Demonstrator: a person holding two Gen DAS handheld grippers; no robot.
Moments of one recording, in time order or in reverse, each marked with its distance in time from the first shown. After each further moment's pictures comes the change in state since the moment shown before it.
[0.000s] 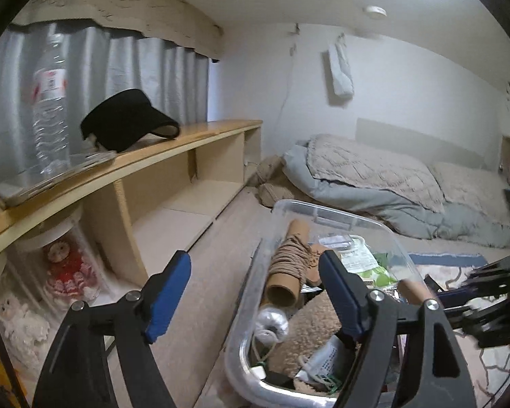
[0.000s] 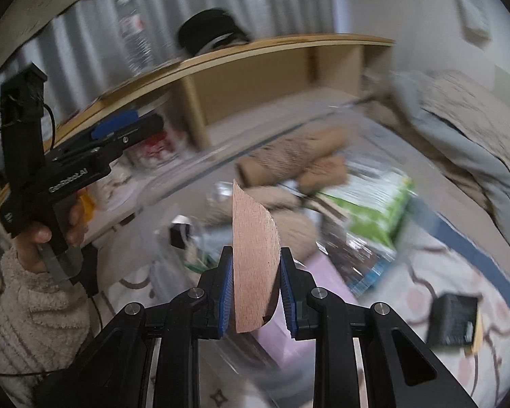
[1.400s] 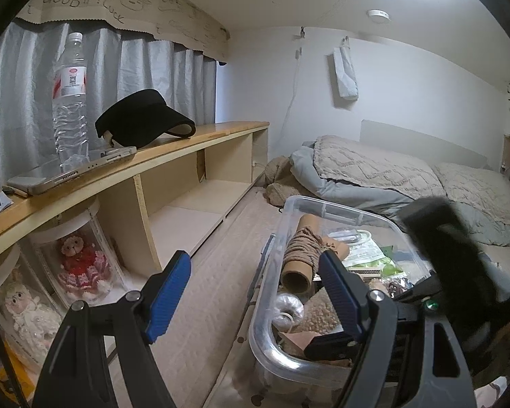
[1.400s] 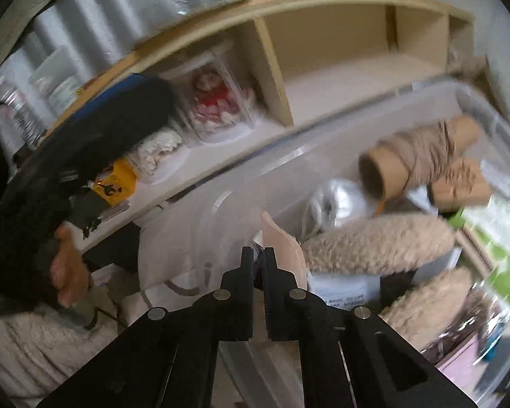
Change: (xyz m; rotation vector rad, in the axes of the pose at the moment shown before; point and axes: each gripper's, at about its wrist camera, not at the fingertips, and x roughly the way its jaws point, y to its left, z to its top) left arm -0.023 0.012 -0.014 0.009 -0.009 0.017; right arm 0.105 0.064 0.033 -0.022 0.210 0.231
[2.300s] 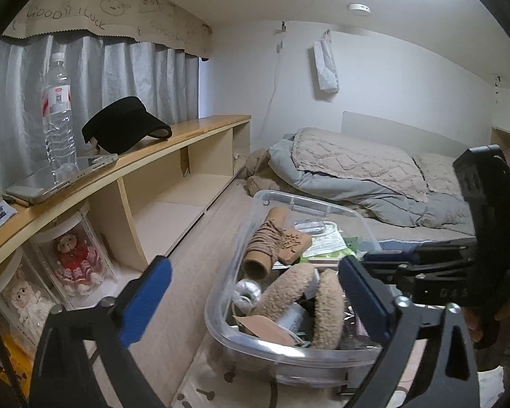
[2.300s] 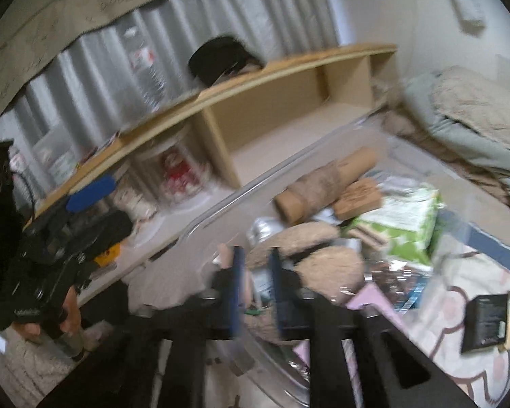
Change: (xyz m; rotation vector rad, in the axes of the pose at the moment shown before) left arm -0.042 -0.043 0.014 0.019 0.048 -0.042; right arm -0.123 -0.017 -0.046 0.129 -0.356 -0.169
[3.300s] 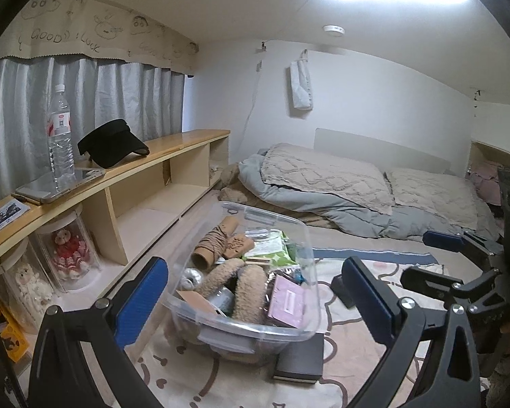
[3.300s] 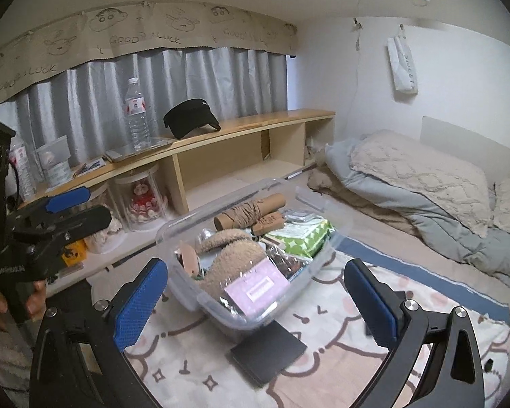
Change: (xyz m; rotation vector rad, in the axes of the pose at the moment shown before) left arm -0.098 -0.081 0.000 -0.027 -0.046 -0.059; right arm -0.172 0.006 -0.067 -0.107 -0.216 -0.244
